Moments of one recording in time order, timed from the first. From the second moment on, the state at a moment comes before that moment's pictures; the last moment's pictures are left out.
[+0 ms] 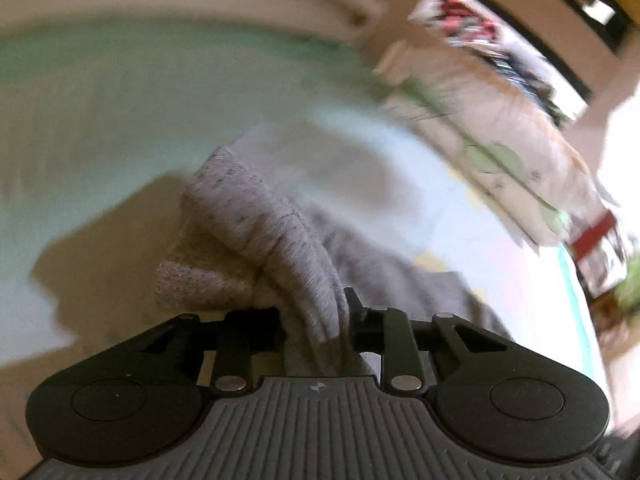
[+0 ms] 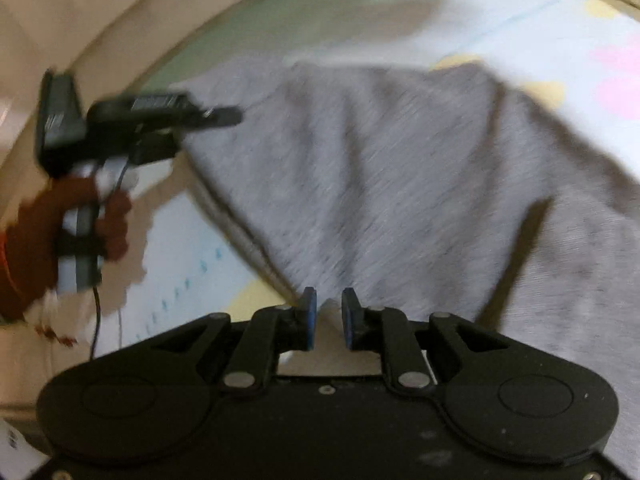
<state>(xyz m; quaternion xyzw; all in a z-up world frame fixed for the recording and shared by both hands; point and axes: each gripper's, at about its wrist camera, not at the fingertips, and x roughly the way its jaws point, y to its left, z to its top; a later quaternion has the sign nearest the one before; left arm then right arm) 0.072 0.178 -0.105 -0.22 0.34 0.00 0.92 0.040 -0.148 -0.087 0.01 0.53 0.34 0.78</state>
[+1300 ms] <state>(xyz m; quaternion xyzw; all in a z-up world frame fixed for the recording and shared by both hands) 0.120 -0.032 -0.149 -0.01 0.48 -0.25 0.84 0.038 -0.419 -0.094 0.25 0.43 0.05 0.87</state>
